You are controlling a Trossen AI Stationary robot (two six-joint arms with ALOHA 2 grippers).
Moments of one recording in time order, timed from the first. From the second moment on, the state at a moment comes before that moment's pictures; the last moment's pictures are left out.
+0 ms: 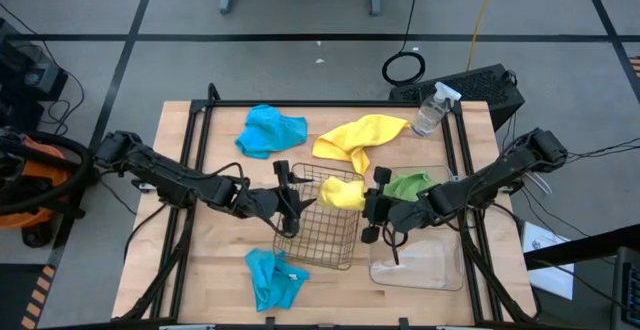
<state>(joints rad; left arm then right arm) -0.32 1.43 0.96 -0.02 -0.61 0.22 0.43 1.37 0.89 0.00 0.73 -0.05</state>
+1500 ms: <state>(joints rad) -0.48 1.64 0.96 0.76 -0.63 0.61 0.47 1.39 0.89 0.18 0.33 0.15</state>
